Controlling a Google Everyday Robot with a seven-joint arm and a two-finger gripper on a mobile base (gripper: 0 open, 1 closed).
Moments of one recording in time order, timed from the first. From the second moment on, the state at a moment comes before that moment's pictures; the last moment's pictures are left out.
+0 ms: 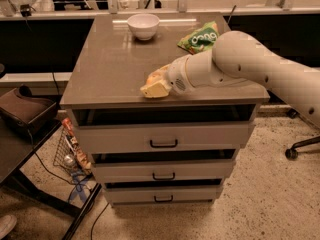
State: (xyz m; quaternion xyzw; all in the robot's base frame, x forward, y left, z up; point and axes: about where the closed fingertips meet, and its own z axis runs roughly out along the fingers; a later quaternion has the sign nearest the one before) arm 0.625 0.017 0.835 -0.49 0.73 0.23 0.43
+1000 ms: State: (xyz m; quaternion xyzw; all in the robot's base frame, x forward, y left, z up) arm 0.710 -0.018 0.937 -0.43 0.74 0.20 0.48
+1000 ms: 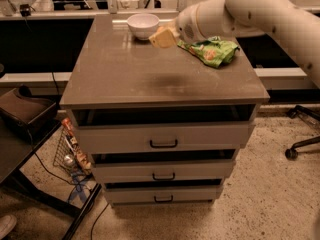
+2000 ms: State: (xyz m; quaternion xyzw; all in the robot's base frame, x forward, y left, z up) arm 0.837 -0.054 1.028 -0.30 0.76 0.17 0.55
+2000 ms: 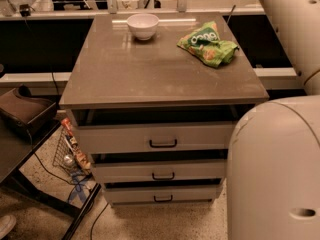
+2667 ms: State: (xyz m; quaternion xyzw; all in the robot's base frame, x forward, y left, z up) arm 0.856 -0.042 1.022 -0.30 0.76 0.15 0.56
